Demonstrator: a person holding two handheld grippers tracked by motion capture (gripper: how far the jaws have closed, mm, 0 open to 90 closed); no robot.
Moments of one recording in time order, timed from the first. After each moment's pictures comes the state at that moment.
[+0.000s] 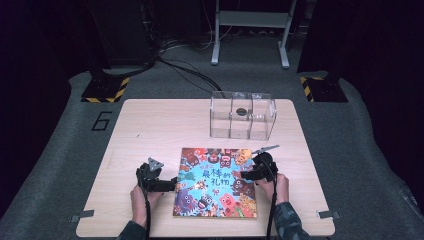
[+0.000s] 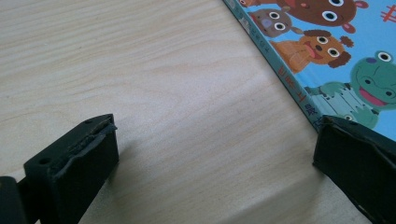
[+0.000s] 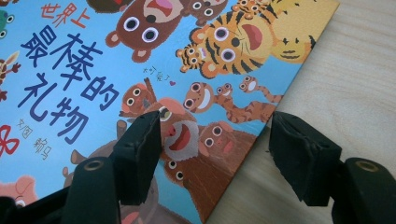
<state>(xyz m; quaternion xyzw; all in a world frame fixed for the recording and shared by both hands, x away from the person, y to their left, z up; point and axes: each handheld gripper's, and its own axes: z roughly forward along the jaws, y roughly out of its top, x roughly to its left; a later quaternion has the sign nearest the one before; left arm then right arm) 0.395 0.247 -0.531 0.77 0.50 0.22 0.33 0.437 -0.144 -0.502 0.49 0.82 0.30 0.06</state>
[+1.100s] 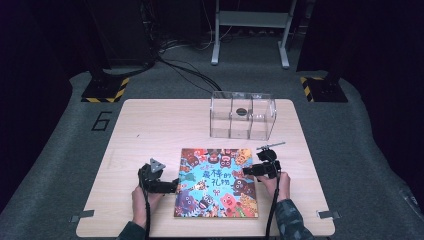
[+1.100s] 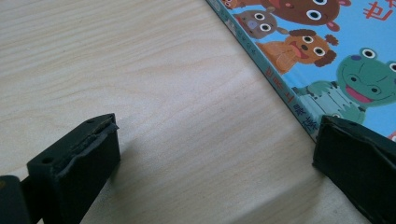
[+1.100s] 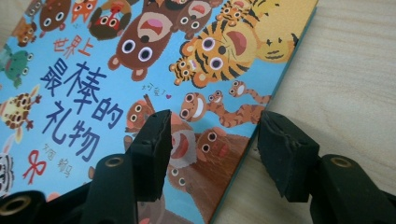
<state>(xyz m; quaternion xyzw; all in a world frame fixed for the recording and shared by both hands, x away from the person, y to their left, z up) 0.392 0.243 -0.532 0.78 0.49 0.21 0.33 0.446 -0.156 -0.499 0.52 0.79 0.33 0.02</state>
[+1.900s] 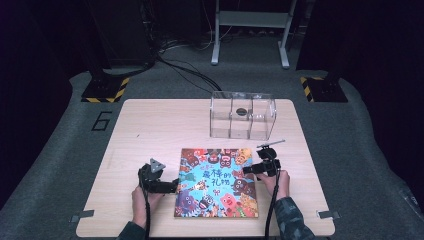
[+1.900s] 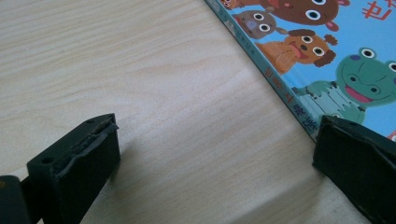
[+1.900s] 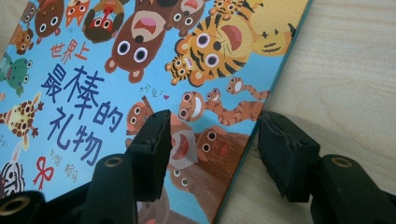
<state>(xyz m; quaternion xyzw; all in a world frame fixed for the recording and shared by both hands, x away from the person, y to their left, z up) 0.392 0.243 -0.532 0.78 0.48 0.21 0.33 0.453 -0.156 -0.498 0.54 0.78 0.31 -0.01</state>
